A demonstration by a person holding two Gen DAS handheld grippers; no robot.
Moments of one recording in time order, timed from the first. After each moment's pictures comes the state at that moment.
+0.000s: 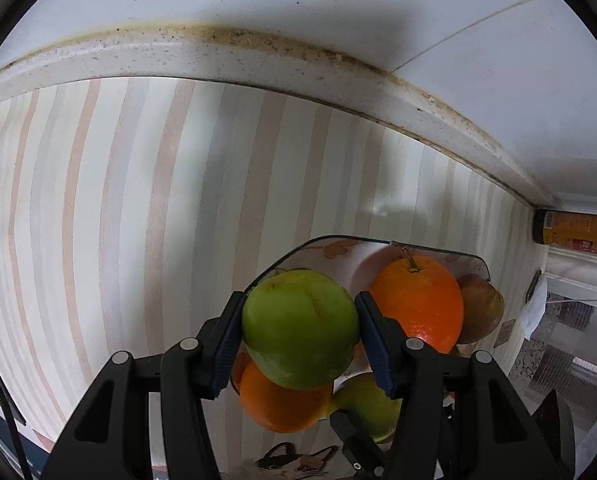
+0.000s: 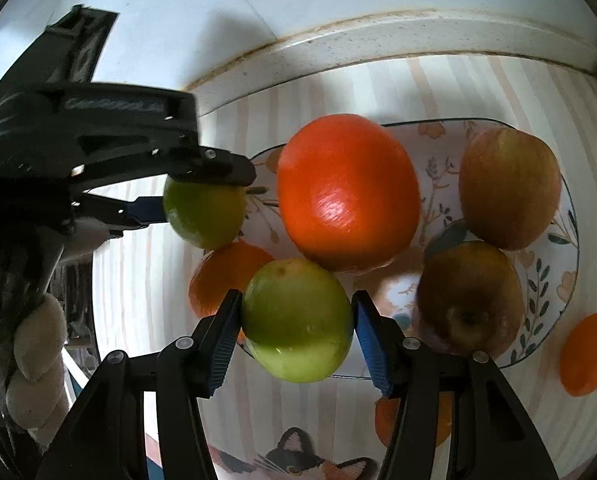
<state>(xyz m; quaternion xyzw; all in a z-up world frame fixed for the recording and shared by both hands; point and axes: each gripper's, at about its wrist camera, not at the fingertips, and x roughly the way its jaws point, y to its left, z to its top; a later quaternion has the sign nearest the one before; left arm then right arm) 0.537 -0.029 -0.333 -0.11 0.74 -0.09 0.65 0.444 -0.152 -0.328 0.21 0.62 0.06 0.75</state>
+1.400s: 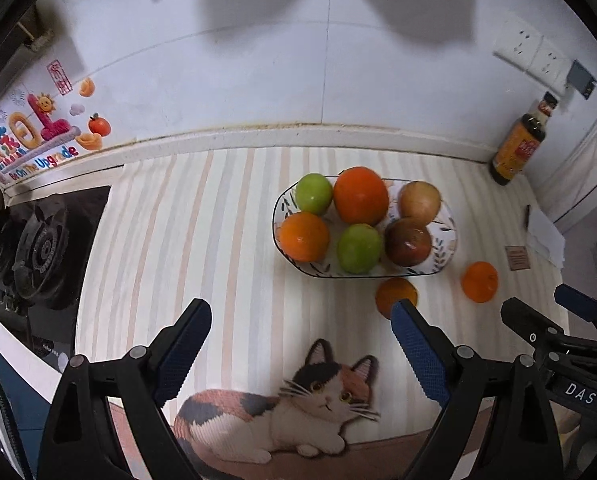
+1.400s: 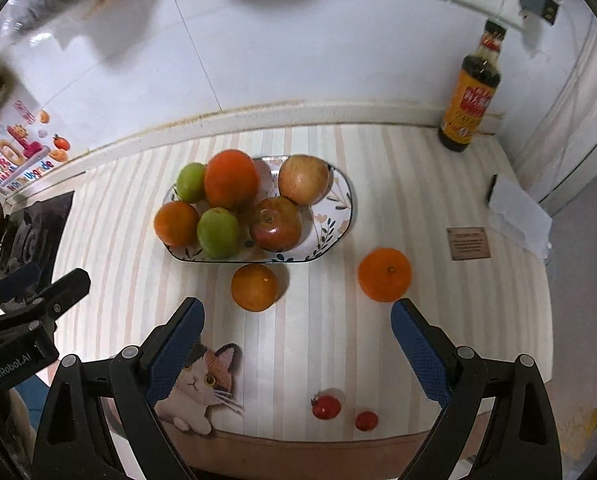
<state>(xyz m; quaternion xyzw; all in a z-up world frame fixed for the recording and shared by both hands) 0.299 -0.034 -0.169 0.03 0.53 -0.06 0.84 0.270 -0.233 -0.182 0.08 0.54 -0.03 0.84</state>
